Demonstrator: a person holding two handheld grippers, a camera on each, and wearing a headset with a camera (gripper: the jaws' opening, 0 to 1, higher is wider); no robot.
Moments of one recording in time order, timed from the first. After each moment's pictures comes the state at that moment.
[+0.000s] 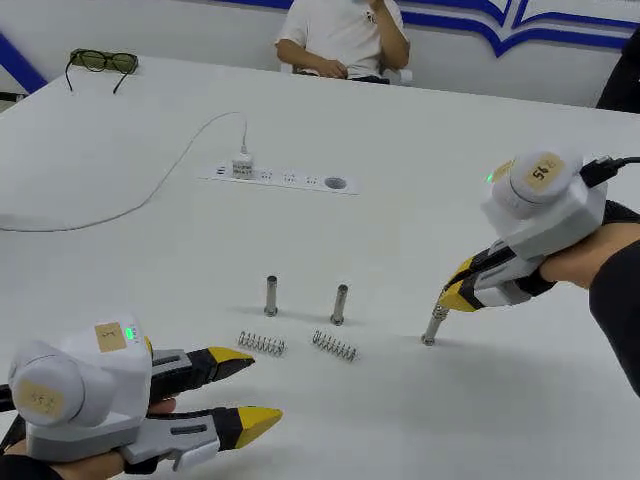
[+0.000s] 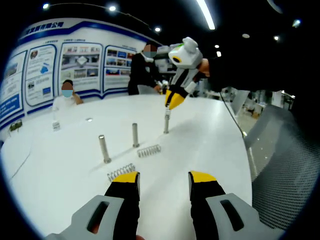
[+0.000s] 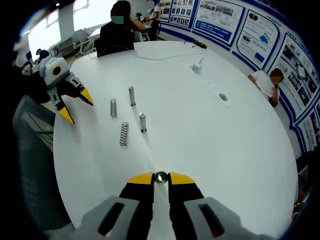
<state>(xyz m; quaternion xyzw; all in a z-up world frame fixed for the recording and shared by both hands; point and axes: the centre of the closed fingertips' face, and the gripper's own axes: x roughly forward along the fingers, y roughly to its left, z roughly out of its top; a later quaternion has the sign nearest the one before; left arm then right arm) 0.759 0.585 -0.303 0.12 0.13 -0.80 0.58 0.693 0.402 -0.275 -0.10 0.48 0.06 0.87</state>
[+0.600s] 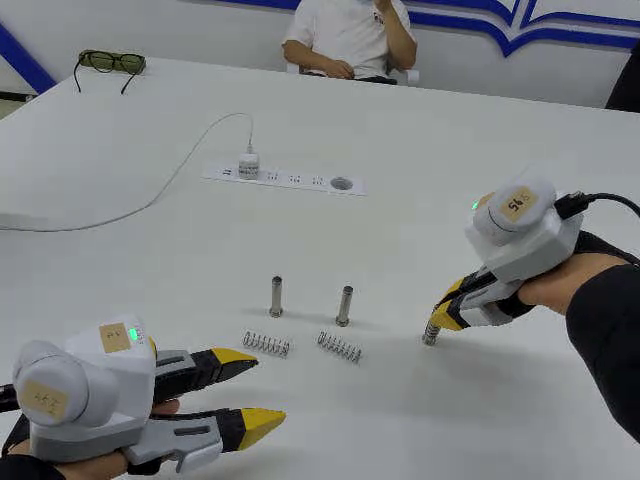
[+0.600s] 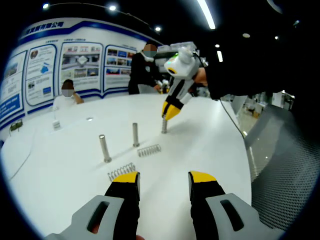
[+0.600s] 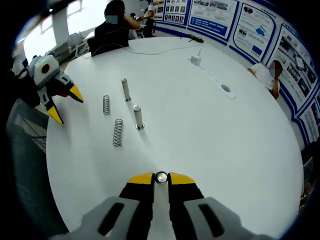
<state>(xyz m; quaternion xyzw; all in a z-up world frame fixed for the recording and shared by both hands) 0.760 0.587 -0.304 0.12 0.13 -0.79 0.58 0.704 0.399 -0.308 -0.08 0.48 0.05 0.87</state>
